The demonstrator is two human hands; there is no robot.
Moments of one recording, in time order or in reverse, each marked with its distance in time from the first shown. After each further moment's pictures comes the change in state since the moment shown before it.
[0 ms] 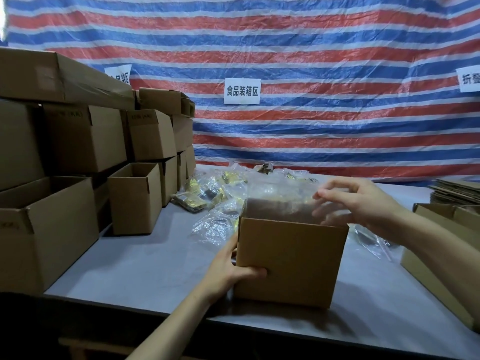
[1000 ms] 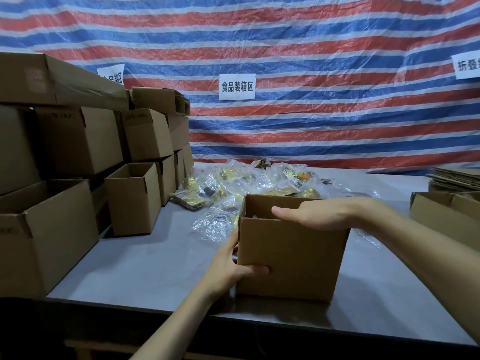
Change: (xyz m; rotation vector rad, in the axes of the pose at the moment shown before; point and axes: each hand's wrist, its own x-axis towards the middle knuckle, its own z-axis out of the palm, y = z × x) left_hand -0.004 0.004 -0.001 0.037 -0.029 0.015; right_hand 0.032 -0.003 0.043 -0.681 -0.565 0.320
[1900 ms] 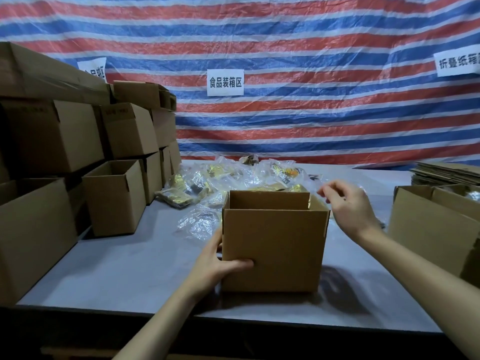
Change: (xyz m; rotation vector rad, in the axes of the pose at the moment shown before) left_hand 0.003 -0.005 0.003 -0.058 0.047 -0.047; right_hand 0.017 0.095 0.030 0.462 1.126 -0.240
